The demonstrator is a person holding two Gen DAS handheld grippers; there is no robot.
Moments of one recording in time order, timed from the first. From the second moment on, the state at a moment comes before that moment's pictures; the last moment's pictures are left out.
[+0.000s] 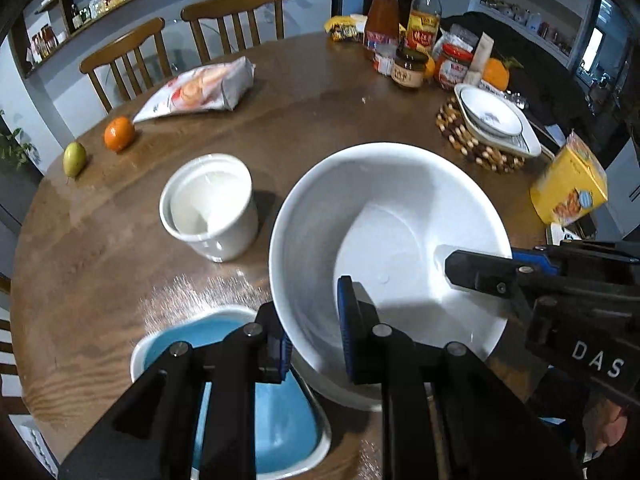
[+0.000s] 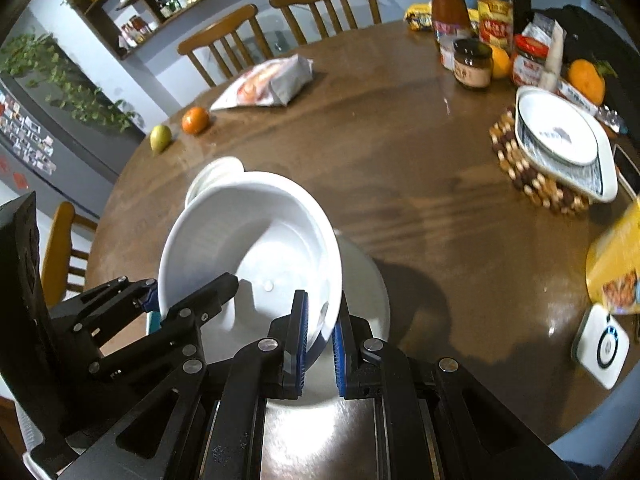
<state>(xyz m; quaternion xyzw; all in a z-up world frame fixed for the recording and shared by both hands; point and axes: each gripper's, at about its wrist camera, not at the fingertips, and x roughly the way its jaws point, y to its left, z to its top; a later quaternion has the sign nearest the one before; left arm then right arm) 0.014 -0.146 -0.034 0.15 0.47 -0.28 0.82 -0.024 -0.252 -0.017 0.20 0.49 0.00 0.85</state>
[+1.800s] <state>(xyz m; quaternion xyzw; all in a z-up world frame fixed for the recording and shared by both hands) 0.007 -0.149 -0.038 0.16 0.48 -0.25 0.83 -0.042 -0.253 -0.017 0.13 0.49 -0.06 0.86</state>
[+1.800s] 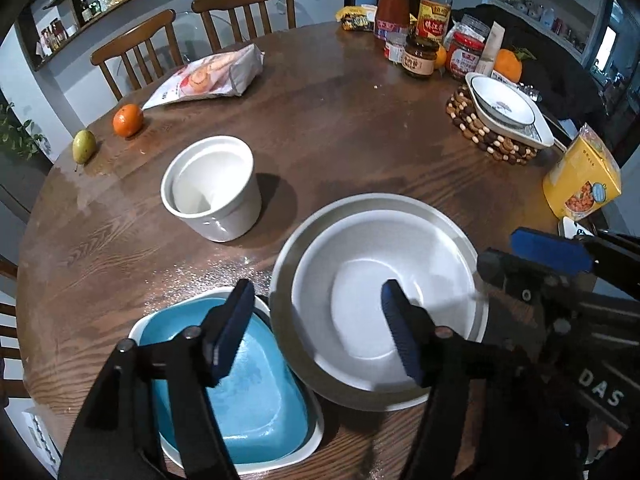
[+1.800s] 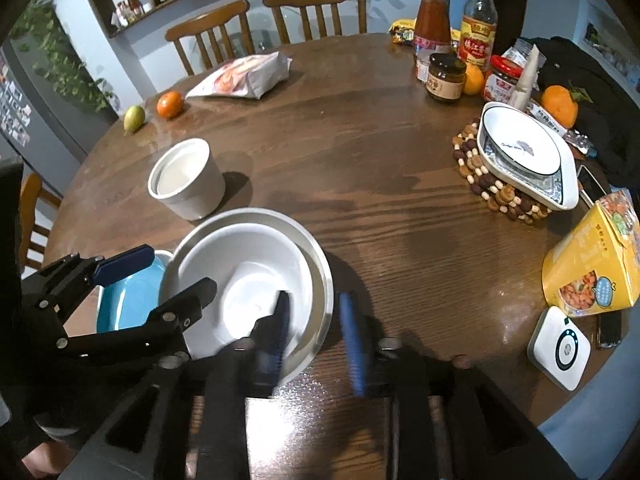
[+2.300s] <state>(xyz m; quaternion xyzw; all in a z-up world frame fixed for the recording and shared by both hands) 0.005 -0.125 -0.019 0.14 0.46 -0.21 0.85 -0.051 -0.254 0.010 0.16 0.45 -0.03 0.88</state>
